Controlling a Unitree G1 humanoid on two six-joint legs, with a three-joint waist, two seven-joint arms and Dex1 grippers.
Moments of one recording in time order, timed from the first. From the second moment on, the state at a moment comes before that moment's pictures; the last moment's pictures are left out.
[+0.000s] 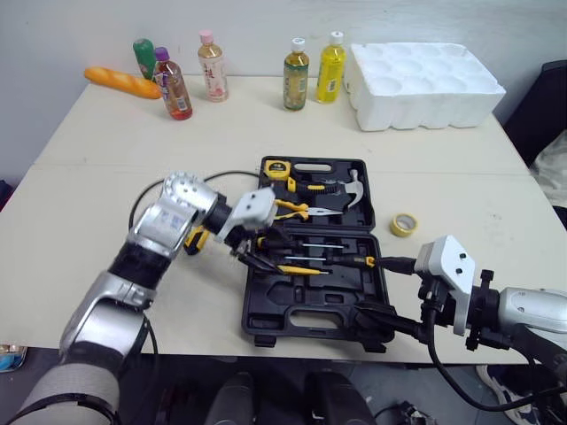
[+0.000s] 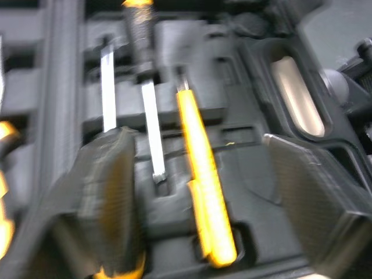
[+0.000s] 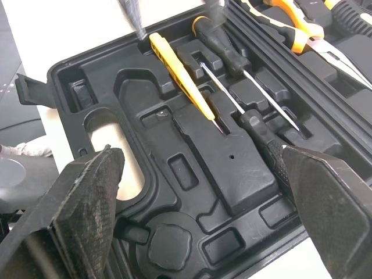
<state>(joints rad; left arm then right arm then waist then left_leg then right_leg) -0.82 0.53 -0.32 0.29 -0.22 0.21 -1.50 0.05 -0.91 -0.28 -0.82 0.78 0.85 0.71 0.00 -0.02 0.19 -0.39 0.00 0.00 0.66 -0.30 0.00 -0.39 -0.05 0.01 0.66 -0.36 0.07</state>
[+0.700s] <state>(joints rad) -0.74 0.46 -0.32 0.40 -0.10 -0.08 -1.36 0.04 -0.93 -0.28 -0.82 0.79 0.85 0.73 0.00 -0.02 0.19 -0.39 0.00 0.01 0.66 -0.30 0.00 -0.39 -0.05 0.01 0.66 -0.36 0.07</state>
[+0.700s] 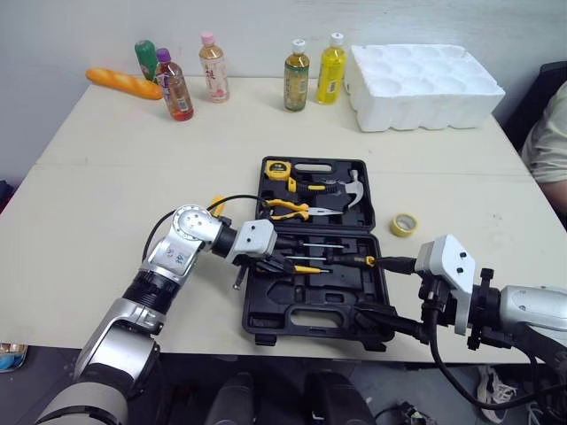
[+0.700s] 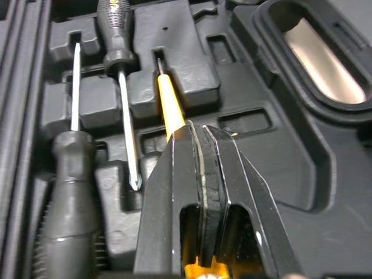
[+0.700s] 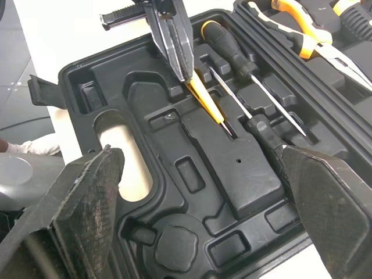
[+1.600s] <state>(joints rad) -0.77 0.45 -0.32 0.45 -0.08 -0.01 -1.33 0.03 -0.93 -0.28 -0.81 0.80 0.85 0.71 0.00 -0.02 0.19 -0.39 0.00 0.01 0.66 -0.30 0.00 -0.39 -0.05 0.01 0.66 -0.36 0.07</state>
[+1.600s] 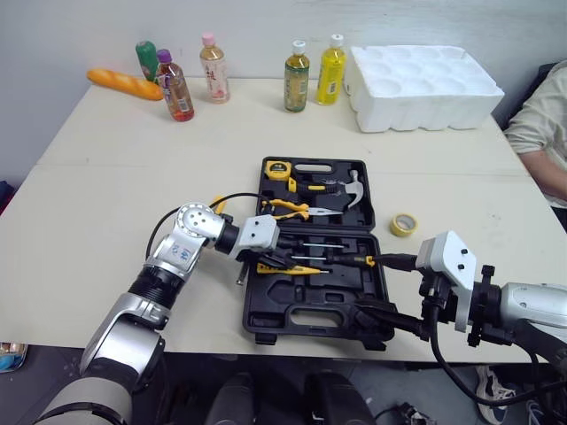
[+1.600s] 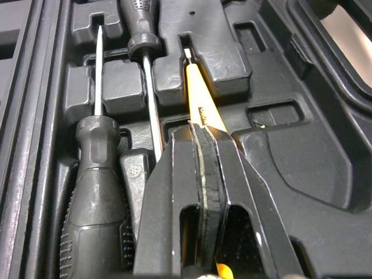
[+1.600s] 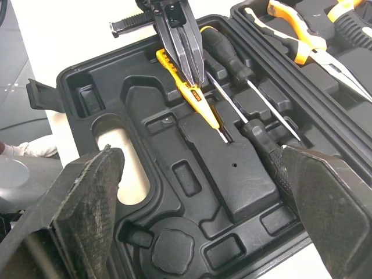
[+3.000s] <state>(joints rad) 0.06 0.76 0.60 -0.07 -0.45 0.58 -0.74 0.12 -1.02 -0.66 0.05 0.45 0.46 1.02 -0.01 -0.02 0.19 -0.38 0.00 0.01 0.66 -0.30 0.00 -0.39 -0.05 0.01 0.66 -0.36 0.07</state>
